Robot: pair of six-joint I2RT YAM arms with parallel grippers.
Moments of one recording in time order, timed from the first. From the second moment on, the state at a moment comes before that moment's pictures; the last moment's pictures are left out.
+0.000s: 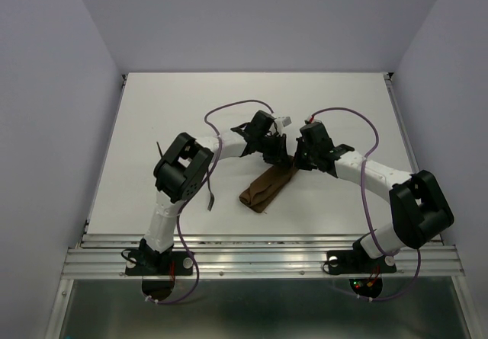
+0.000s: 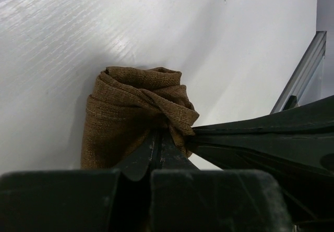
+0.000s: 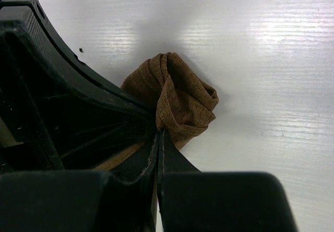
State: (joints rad) left arm -0.72 2.13 1.43 -0.11 0.57 -0.53; right arm 0.51 1.48 0.87 -0.25 0.09 0.60
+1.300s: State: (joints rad) left arm -0.75 2.14 1.36 0.02 0.59 -0.61; right arm 0.51 1.51 0.88 -0.26 0.09 0.59
